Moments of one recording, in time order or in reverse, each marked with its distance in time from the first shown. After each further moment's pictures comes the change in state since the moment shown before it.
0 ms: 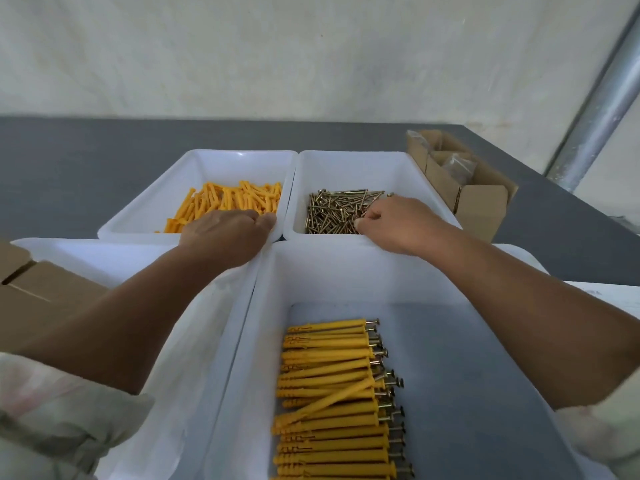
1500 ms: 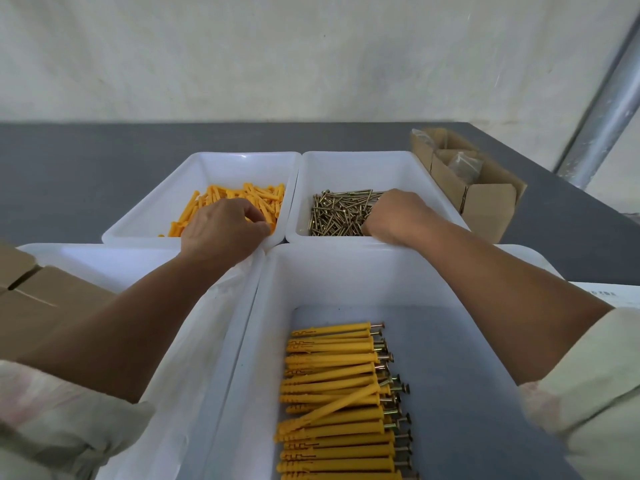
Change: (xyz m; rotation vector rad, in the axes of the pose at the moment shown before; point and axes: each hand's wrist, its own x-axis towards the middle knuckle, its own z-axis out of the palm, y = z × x) left_hand -0.002 0.000 -0.005 -0.276 0.182 -0.087; right_hand 0.037 0.002 0.013 -0.066 -0.037 0.173
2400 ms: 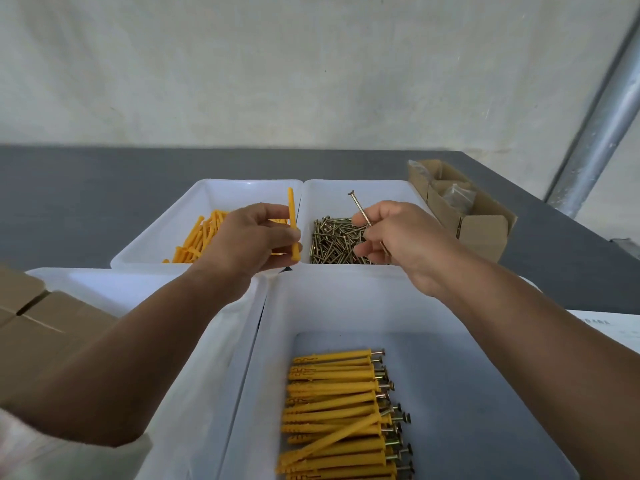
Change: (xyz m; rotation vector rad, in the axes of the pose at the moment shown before) left_hand -0.022 0.034 -0.024 -1.068 -0.270 -0.067; right_hand -0.066 -0.017 -0.033 0.988 0.014 0.033
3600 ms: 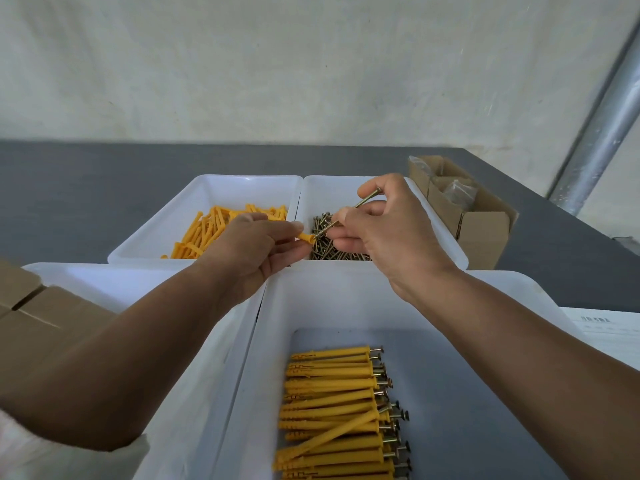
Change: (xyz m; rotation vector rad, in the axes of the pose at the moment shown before) left_hand -0.002 0.002 0.014 -0.315 0.039 -0.206; right_hand -0.023 -0.010 0.020 0.295 0.049 -0.284
